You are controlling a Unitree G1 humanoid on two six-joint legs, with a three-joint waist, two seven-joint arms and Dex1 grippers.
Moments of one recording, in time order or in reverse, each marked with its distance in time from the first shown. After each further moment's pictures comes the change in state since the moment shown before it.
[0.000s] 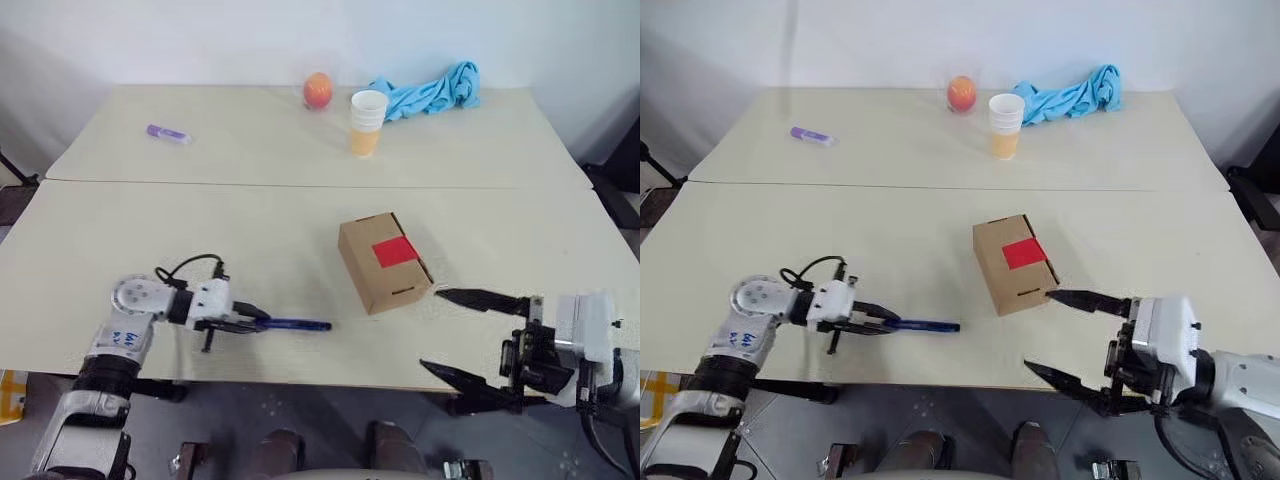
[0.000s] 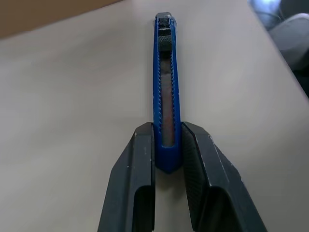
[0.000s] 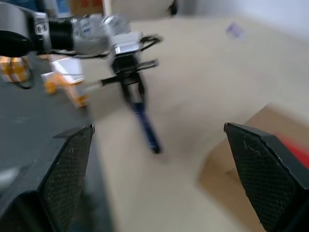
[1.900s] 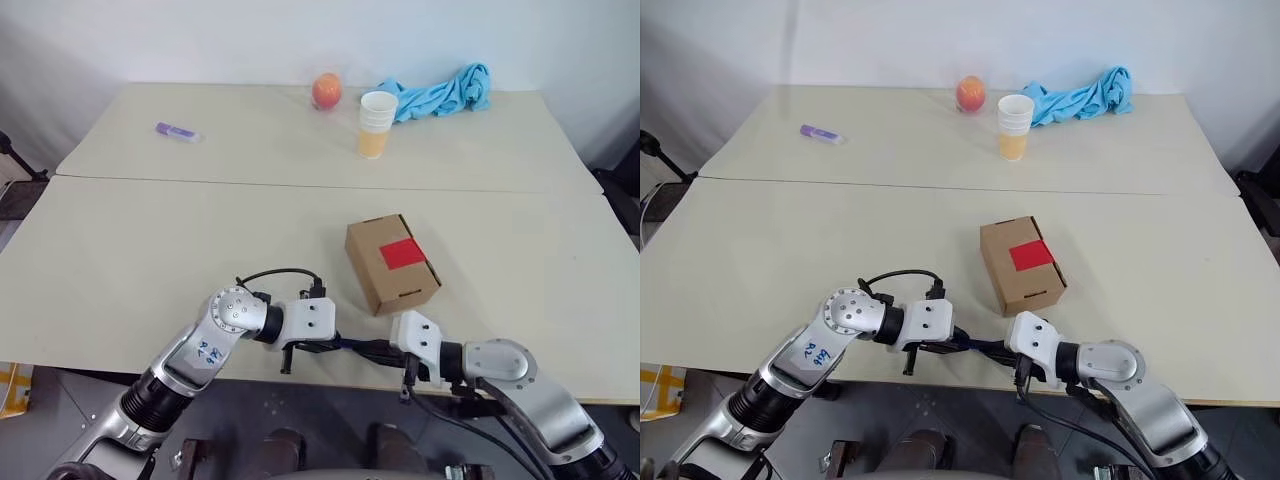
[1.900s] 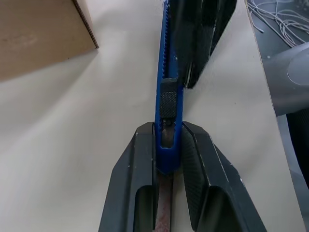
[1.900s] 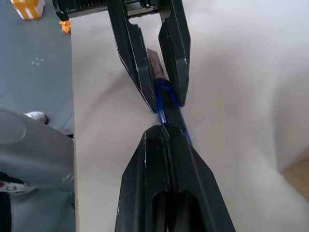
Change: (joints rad) left arm -0.042 -0.084 -0.292 -0.480 0.163 0.668 0.306; right arm -0.436 0.235 0.685 0.413 -0.619 -0.102 -0.022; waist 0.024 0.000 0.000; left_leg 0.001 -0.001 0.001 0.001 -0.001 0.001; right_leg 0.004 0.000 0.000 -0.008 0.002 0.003
